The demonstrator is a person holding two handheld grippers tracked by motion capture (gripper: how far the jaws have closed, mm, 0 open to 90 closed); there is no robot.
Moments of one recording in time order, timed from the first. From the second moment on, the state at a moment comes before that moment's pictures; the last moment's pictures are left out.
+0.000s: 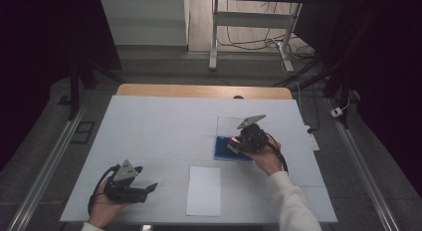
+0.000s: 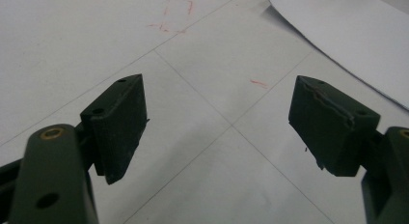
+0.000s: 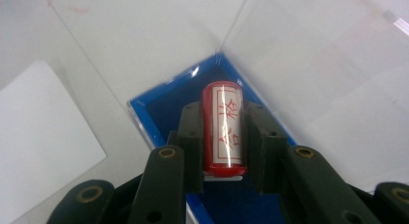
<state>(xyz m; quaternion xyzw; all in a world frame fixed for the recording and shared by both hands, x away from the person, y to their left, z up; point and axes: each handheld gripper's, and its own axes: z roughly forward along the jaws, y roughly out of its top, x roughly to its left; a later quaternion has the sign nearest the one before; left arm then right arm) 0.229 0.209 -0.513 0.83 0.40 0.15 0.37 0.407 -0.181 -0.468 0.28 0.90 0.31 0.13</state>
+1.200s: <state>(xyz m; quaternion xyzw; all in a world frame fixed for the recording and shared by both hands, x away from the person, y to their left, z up) 0.229 0.209 -0.513 0.83 0.40 0.15 0.37 0.396 -0.186 -0.431 0.26 0.89 0.35 0.14</state>
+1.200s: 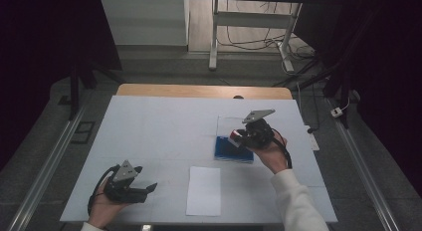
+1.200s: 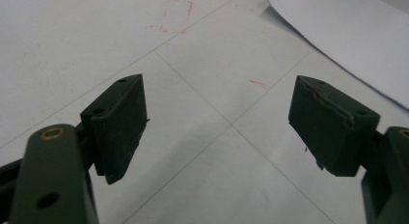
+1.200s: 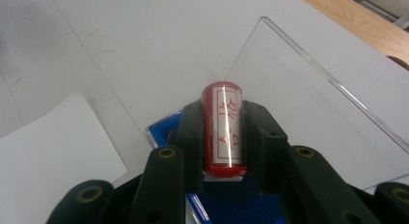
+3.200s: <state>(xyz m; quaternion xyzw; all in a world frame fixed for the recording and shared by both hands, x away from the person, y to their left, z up) 0.229 0.210 -0.516 0.83 0.40 0.15 0.36 0.419 -0.172 -0.471 0.29 0.91 0.26 0.11</state>
